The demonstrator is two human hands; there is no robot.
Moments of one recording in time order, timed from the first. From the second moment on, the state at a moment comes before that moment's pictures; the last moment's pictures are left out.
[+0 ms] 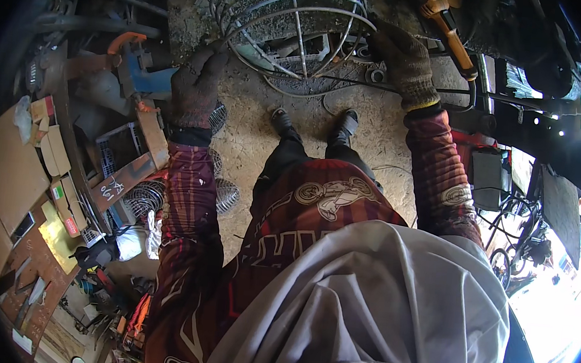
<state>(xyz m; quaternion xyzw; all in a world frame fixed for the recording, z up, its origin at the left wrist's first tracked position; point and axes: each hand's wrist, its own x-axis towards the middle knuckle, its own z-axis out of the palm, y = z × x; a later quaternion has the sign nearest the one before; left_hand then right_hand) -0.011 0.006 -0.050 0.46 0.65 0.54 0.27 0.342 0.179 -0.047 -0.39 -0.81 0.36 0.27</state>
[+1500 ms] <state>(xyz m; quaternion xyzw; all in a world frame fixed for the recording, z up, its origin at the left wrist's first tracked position) -0.003 0.002 -0.050 0.42 0.68 0.55 0.25 0.326 0.171 -0.028 -0.46 -0.62 0.55 0.31</state>
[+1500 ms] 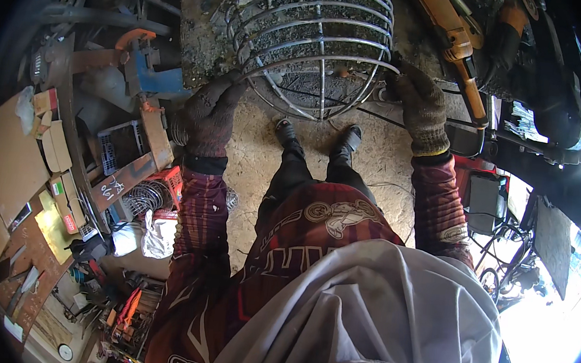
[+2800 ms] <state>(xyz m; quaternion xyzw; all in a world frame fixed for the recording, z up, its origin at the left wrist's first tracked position) 0.002 0.003 -0.041 0.40 0.68 0.54 0.28 0.326 0.177 -0.037 -0.47 -0.60 0.58 0.30</state>
